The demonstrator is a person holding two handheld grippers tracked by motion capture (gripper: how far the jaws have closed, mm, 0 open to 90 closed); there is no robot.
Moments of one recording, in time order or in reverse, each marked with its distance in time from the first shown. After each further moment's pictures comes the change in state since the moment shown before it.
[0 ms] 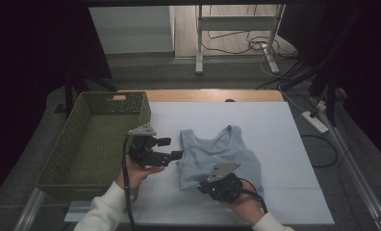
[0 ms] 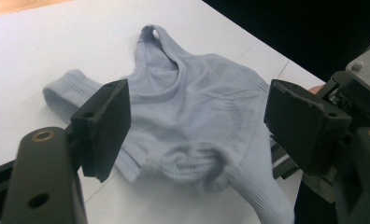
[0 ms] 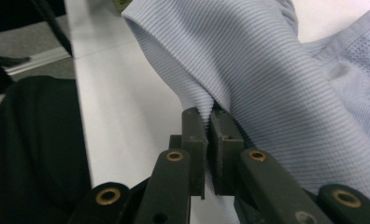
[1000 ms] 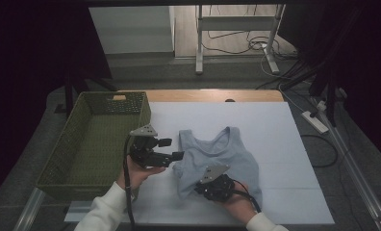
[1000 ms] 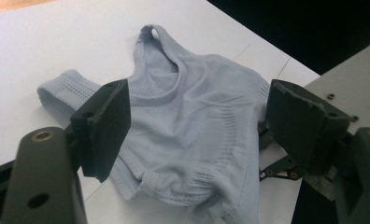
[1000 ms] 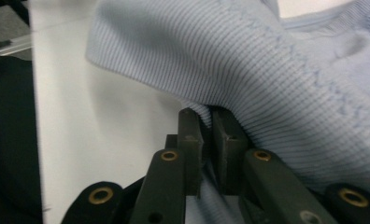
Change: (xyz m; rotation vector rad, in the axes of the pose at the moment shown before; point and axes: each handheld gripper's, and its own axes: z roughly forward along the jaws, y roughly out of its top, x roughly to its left) left arm -0.001 -0.001 0.003 0.010 0.002 0.004; right arm -0.009 -0.012 0.036 0.053 -0.045 -0.020
